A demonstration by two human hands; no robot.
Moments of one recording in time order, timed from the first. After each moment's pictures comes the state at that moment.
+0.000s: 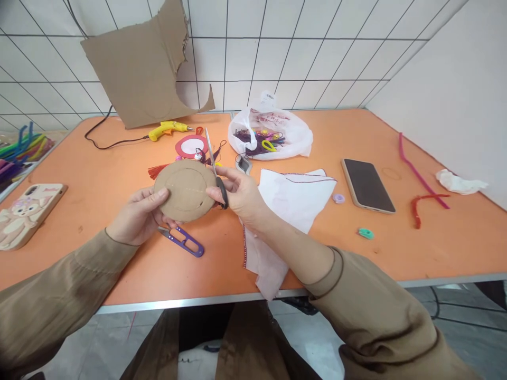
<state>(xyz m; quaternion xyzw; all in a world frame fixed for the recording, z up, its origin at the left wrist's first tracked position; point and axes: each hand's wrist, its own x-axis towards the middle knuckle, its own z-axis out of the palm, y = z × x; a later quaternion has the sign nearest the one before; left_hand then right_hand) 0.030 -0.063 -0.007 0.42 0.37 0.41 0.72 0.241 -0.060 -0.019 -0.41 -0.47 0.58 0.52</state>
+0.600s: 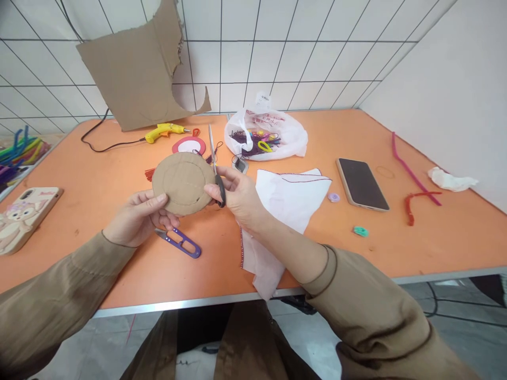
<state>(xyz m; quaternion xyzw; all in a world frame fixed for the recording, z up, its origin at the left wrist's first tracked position) 0.029 -0.063 -0.007 0.43 0.37 0.39 0.72 0.239 -0.062 -0.015 -0.40 -0.46 0.57 0.55</state>
